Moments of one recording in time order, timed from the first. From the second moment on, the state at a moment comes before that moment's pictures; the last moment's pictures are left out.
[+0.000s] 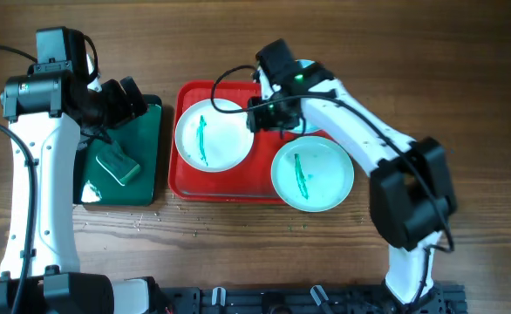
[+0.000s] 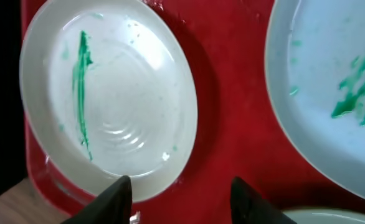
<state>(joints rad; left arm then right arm) 0.11 1.53 1.55 -1.24 0.05 -0.40 0.55 2.06 1.63 -0.82 -0.25 0.41</state>
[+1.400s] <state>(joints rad) 0.30 1.74 1.16 -0.85 -0.08 -0.46 0.61 2.21 1.63 -0.69 -0.14 0.57</state>
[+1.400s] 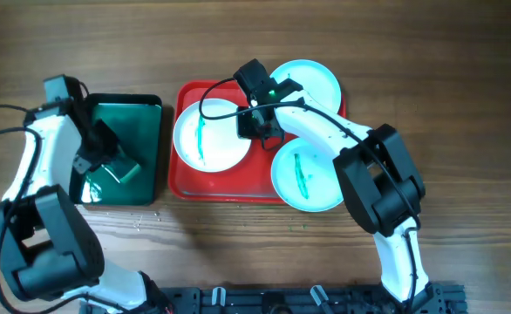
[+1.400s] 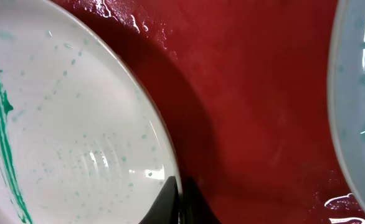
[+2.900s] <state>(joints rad) 0.28 1.66 1.31 -0.91 0.05 -0.28 0.61 2.21 1.63 -0.67 -0.18 0.53</state>
